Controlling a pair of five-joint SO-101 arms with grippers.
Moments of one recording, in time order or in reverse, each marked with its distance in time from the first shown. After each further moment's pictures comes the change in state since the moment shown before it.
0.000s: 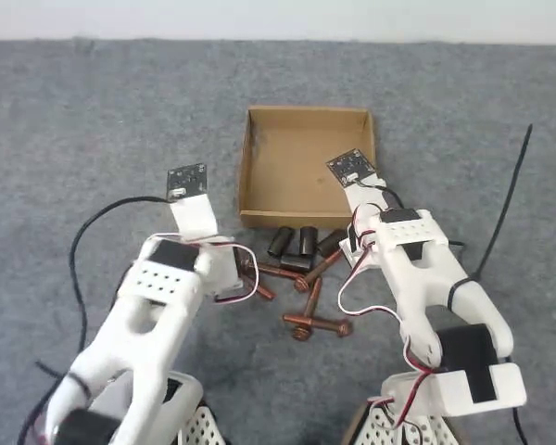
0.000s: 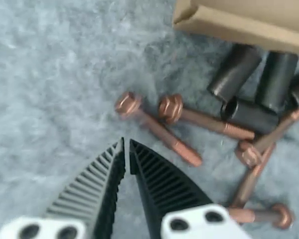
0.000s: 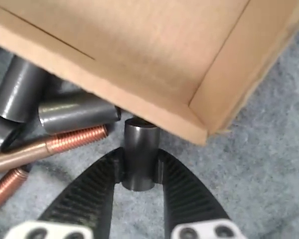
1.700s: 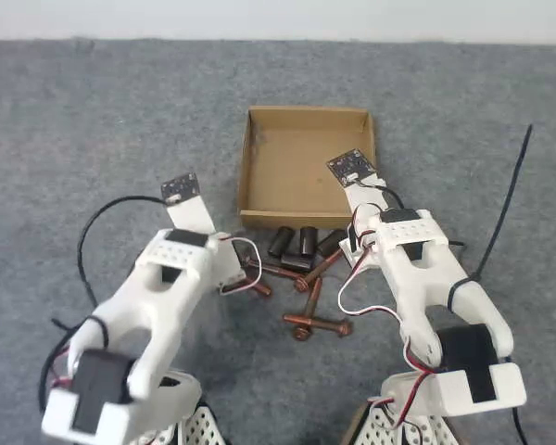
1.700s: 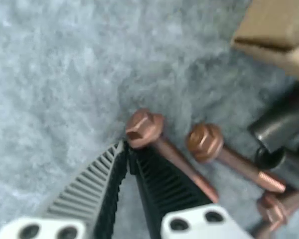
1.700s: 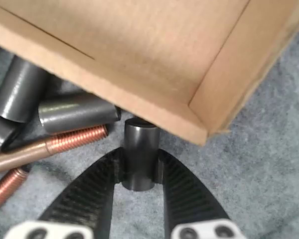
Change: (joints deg) left arm -2.4 20.1 -2.5 -10.4 9.2; right arm 0.0 0.1 0.0 0.0 0.0
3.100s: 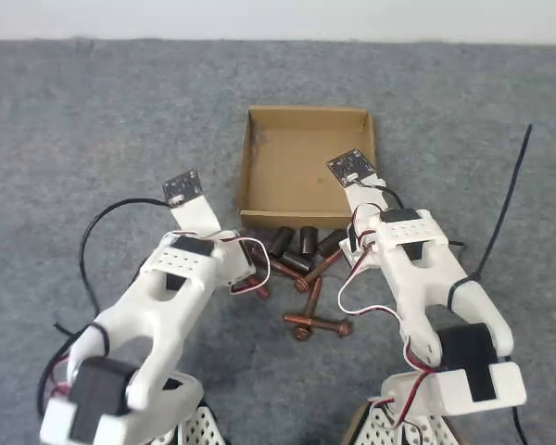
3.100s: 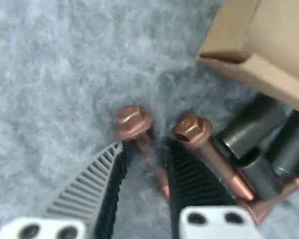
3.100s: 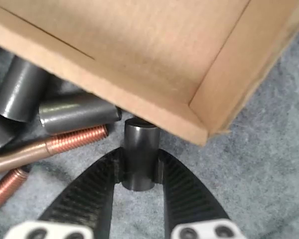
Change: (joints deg) left arm 2.6 -2.9 2.7 -6.4 4.7; right arm 0.0 0.4 0.0 0.0 0.0
